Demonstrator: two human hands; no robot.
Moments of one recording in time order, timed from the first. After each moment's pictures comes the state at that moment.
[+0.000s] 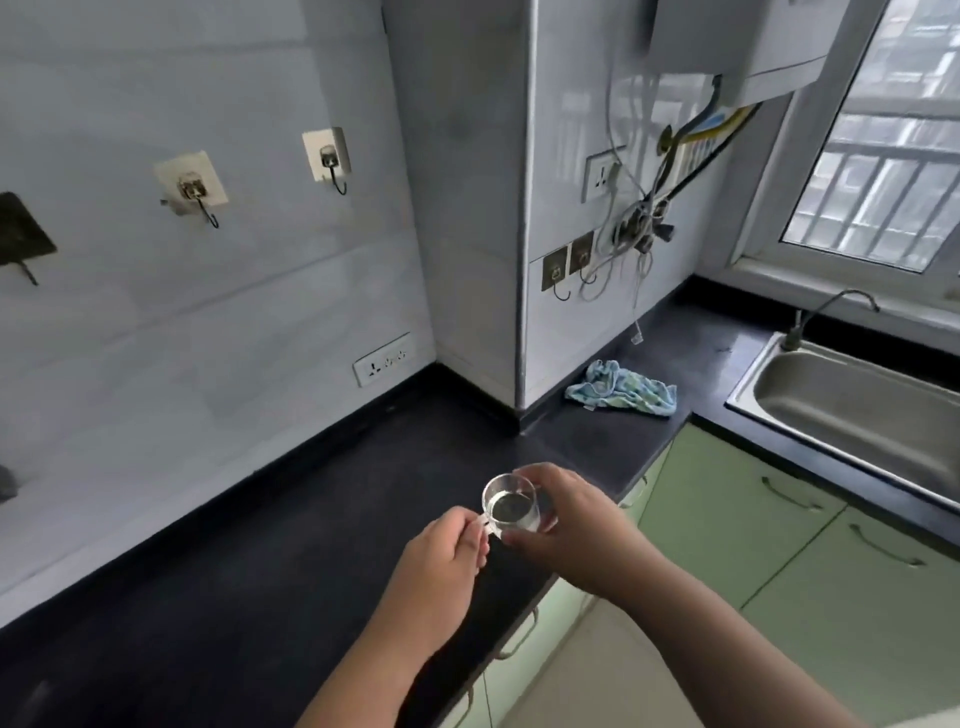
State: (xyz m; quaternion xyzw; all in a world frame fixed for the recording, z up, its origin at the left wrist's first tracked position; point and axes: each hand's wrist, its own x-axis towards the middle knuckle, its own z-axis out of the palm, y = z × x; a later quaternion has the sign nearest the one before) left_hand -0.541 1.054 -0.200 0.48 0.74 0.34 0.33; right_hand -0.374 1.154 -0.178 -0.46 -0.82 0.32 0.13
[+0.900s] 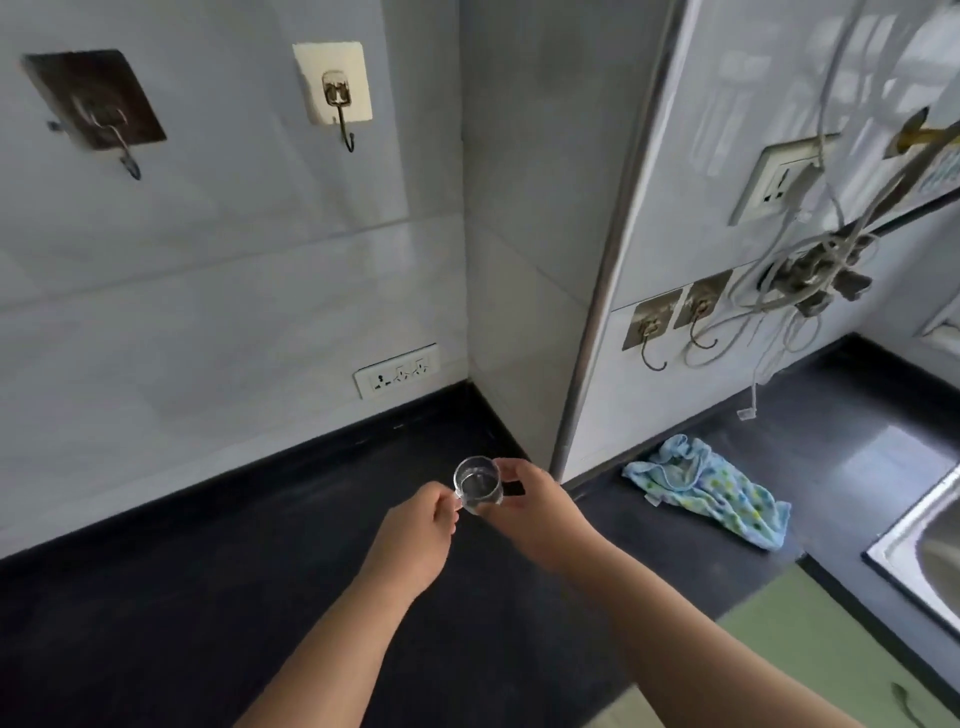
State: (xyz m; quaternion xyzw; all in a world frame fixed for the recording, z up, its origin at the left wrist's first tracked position) left_hand -0.629 1.294 -0.294 0.36 0.84 0.31 0.27; right_hand -0.500 1.414 -0.280 -0.40 -0.78 0.48 0.07
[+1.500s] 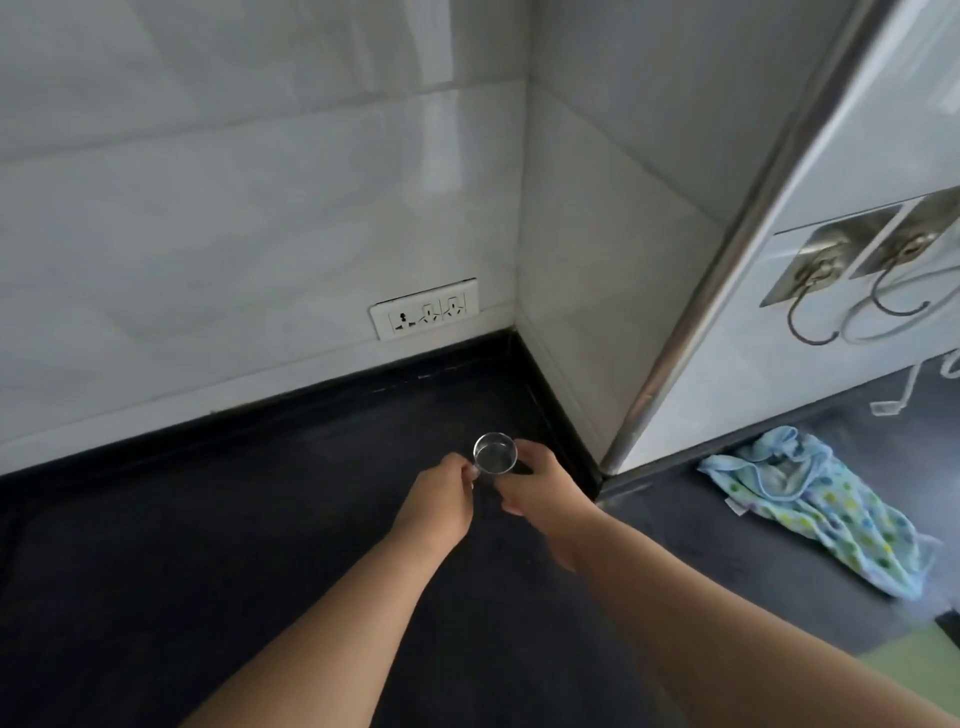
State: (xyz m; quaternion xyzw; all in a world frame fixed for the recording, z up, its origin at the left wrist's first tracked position) left_hand -0.675 1.362 -0.417 0.28 0.89 0.21 0.28; right_hand -0.565 1.460 -0.383 -0.45 -0.62 0.64 -0.01
